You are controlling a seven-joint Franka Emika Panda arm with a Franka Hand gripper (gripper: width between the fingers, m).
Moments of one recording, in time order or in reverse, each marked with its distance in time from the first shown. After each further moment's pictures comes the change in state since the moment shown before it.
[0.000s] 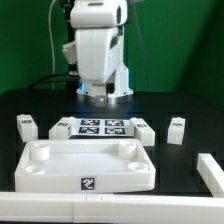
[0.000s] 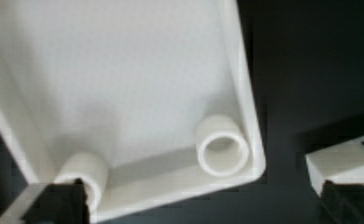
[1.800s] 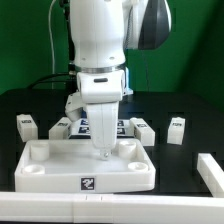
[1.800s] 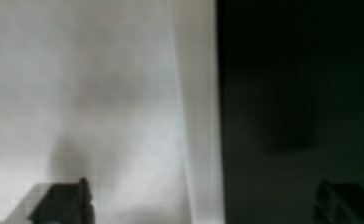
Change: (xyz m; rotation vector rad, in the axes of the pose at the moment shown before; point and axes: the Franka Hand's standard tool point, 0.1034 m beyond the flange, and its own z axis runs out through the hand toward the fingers) arm -0.007 -0.030 0.106 0.073 0.020 -0.186
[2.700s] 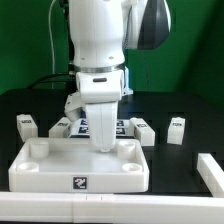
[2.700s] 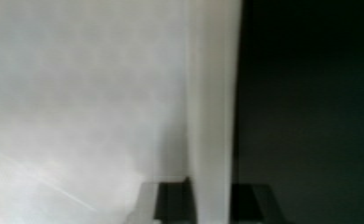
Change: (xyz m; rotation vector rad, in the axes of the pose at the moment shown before) arm -0.001 0.001 -0.001 -0.005 -0.001 0.002
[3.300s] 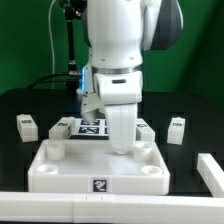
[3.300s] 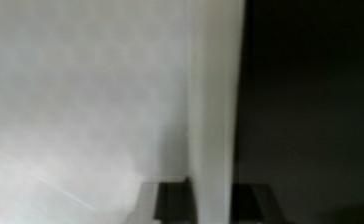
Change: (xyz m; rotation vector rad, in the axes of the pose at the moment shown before) arm 0.045 0.014 0.003 -0.010 0.004 0.011
